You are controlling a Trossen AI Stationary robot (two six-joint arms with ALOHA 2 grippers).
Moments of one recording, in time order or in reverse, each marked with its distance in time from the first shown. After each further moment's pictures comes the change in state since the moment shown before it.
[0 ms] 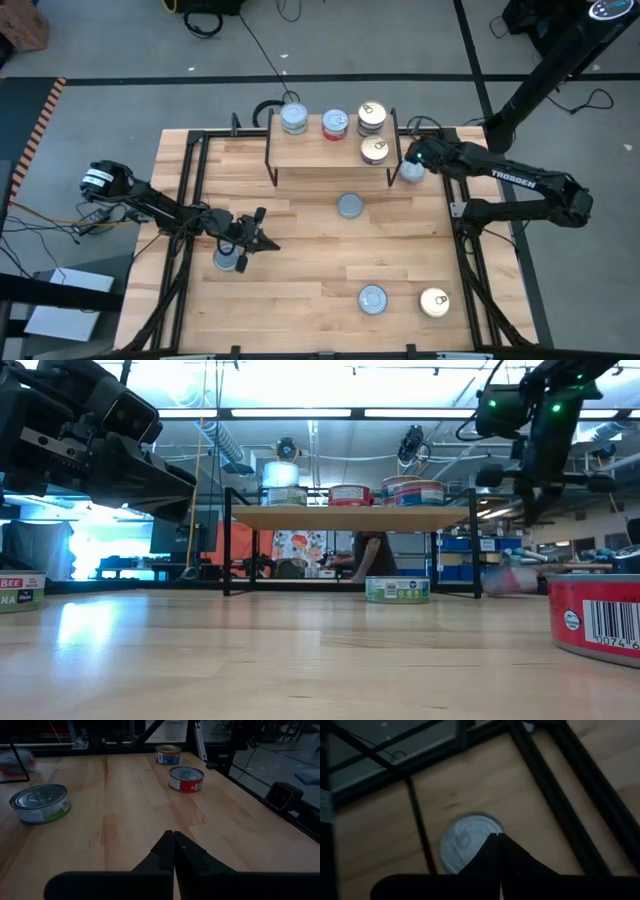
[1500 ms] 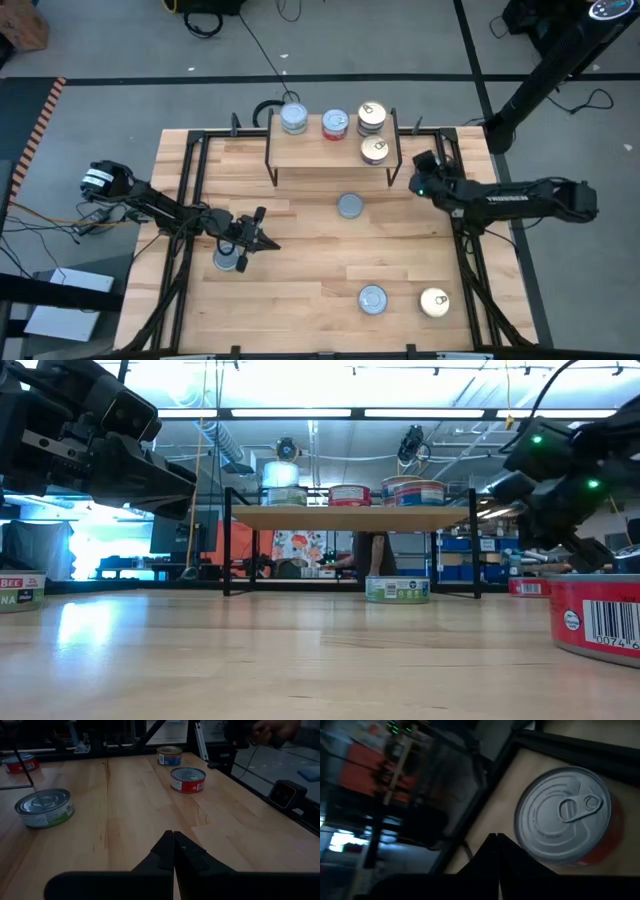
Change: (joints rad) left arm 0.000 0.000 -0.001 0.006 -0.009 0.031; right arm 0.218 -0.080 -0.532 0.769 0.467 0.577
